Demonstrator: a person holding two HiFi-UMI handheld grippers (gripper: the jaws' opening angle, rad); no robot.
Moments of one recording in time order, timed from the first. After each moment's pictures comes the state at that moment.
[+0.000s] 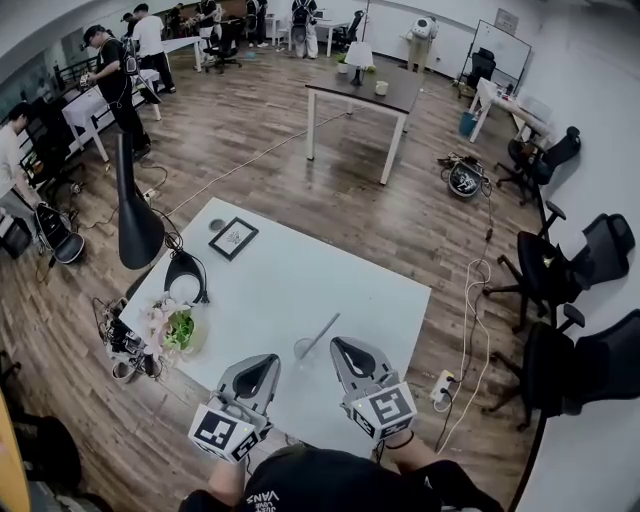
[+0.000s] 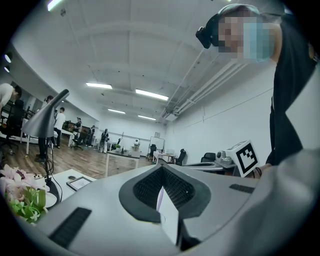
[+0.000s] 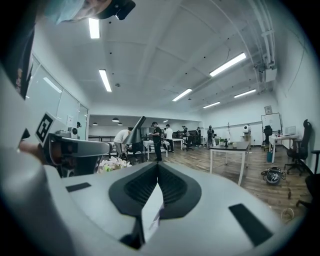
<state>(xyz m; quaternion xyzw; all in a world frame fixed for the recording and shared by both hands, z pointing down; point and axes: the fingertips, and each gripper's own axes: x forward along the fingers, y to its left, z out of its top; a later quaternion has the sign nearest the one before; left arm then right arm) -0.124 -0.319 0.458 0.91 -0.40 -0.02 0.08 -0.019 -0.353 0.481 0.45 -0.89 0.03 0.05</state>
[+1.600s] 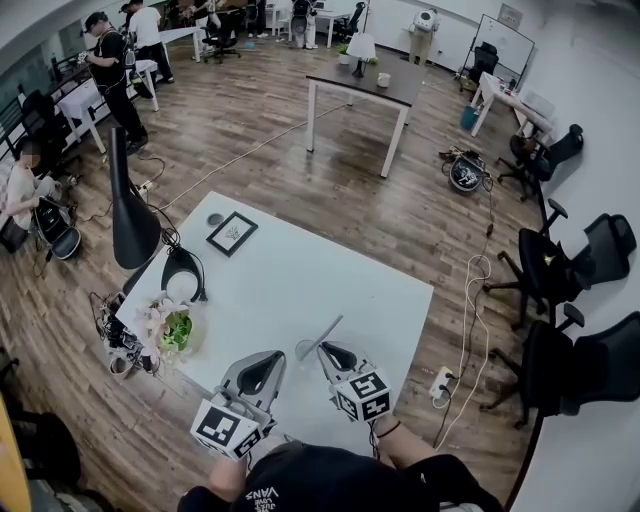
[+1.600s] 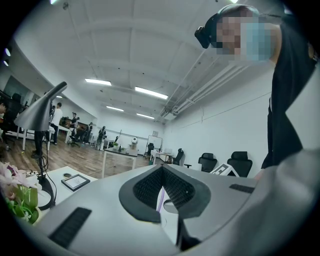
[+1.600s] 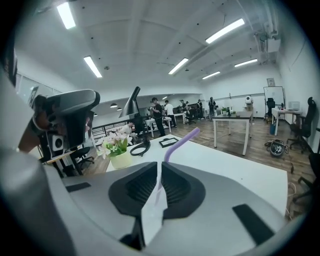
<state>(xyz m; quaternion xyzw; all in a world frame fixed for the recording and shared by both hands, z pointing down) -0.117 -0.336 0.466 0.92 -0.39 -0.02 0.09 -0.038 -0.378 0.599 0.42 -0.88 0.16 0.15</state>
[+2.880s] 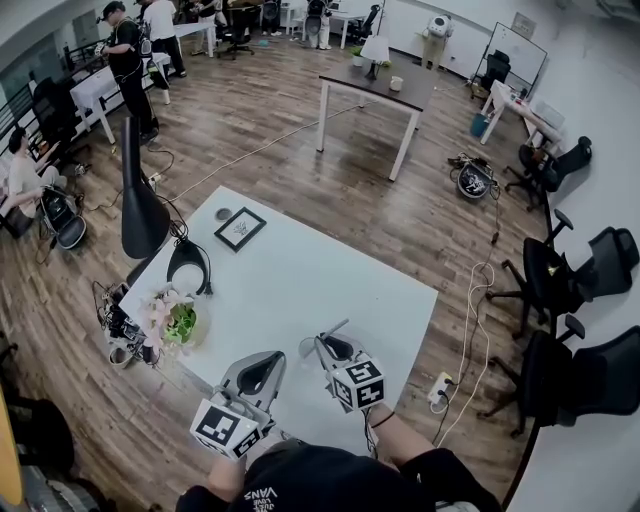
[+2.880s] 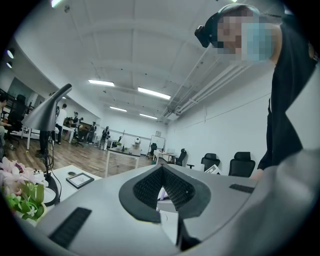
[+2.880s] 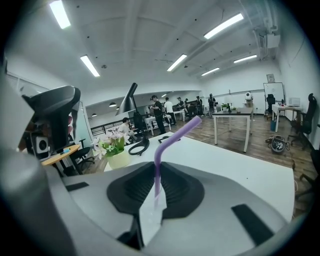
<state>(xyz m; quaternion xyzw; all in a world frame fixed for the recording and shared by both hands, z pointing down) -0.128 -0.330 0.470 0.91 -0.40 -0.02 0.10 -0.051 -0.399 0.614 0.41 -0.88 0.18 0.15</state>
